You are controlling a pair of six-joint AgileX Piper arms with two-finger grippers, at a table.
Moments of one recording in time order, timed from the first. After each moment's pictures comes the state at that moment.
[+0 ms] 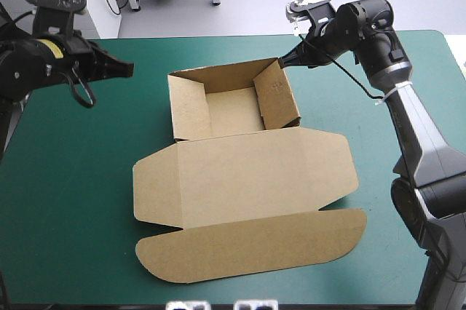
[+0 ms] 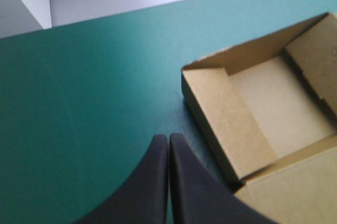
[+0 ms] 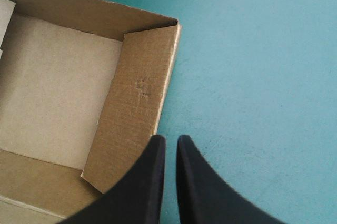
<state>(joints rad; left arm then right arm) -0.28 1.37 -1.87 0.05 1.24 0.04 0.31 1.91 -2.20 0.05 1.25 -0.11</state>
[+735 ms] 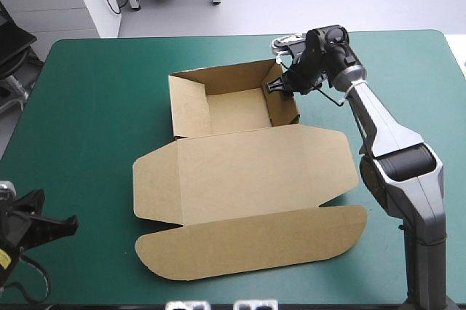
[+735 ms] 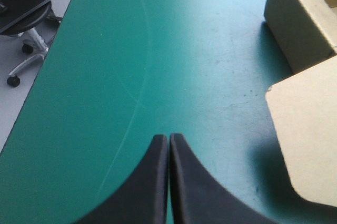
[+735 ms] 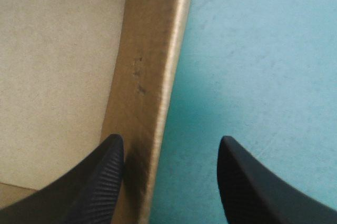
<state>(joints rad) -0.28 0.43 -0.80 0.33 1.01 -0.26 0.31 2.18 -2.19 0.08 1.24 -0.06</state>
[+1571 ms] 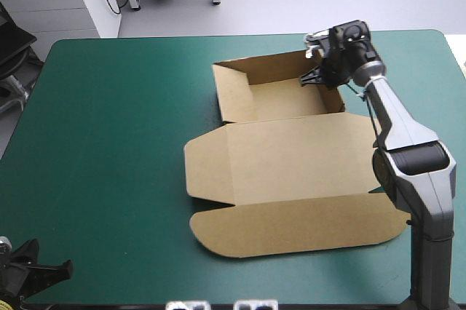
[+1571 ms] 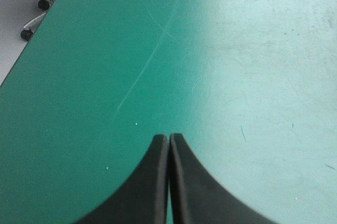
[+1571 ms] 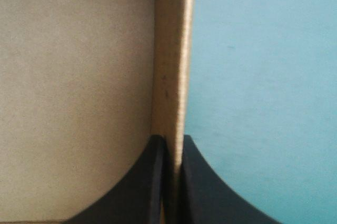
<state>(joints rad) -0.28 0.12 -0.56 0.37 1.16 -0.34 0.19 2.19 -2.19 -0.15 1.24 0.00</state>
